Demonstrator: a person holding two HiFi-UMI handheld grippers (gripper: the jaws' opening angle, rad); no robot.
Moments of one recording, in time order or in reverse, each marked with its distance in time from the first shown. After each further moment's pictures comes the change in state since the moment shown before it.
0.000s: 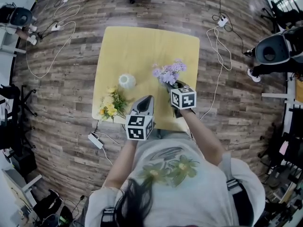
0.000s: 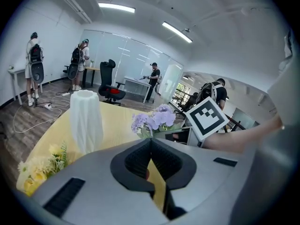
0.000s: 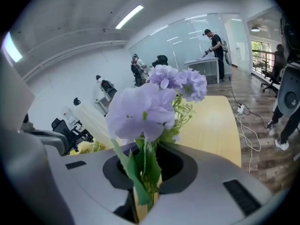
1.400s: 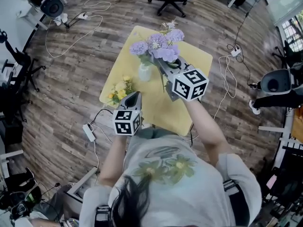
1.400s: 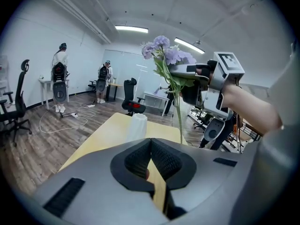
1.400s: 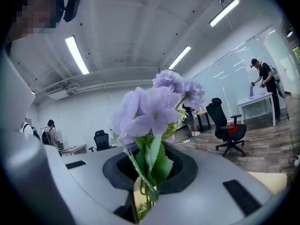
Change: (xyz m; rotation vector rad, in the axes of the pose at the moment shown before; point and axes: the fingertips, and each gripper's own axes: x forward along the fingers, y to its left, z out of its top) left arm -0.150 0.046 -0.010 -0.061 -0.183 0.241; right arm -0.134 0.244 0.161 -0.332 -0.465 0.532
